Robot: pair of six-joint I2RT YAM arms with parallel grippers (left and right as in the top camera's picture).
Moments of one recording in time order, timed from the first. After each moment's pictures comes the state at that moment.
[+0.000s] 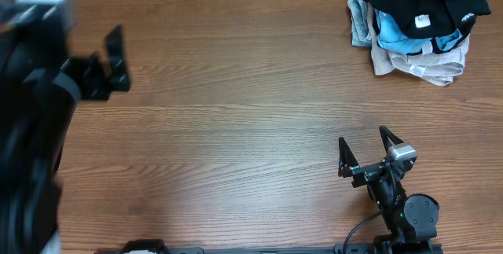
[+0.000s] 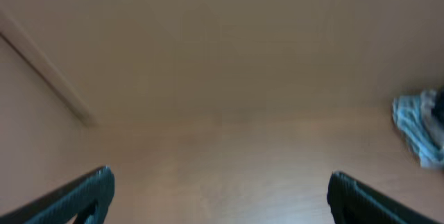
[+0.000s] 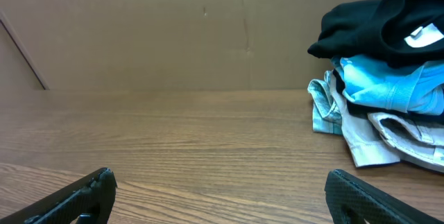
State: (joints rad) left arm 0.03 1.13 1.87 -1.01 0.01 0.03; right arm 0.10 0.01 0.02 -0.02 -0.19 0.12
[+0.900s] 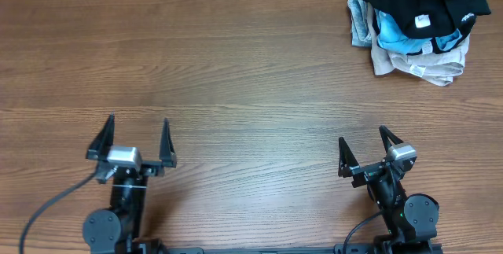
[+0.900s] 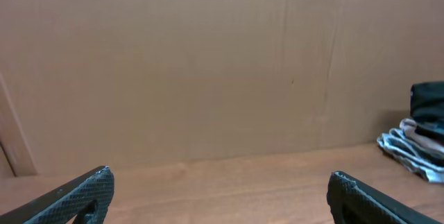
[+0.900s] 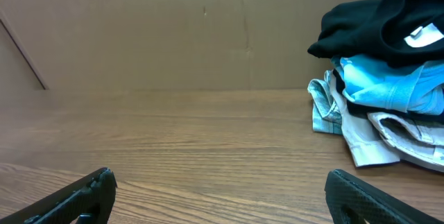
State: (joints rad) left arm 0.09 0.17 0.19 0.17 0.19 -0.01; right arm 0.10 0.01 0.02 -0.02 -0.19 0.12
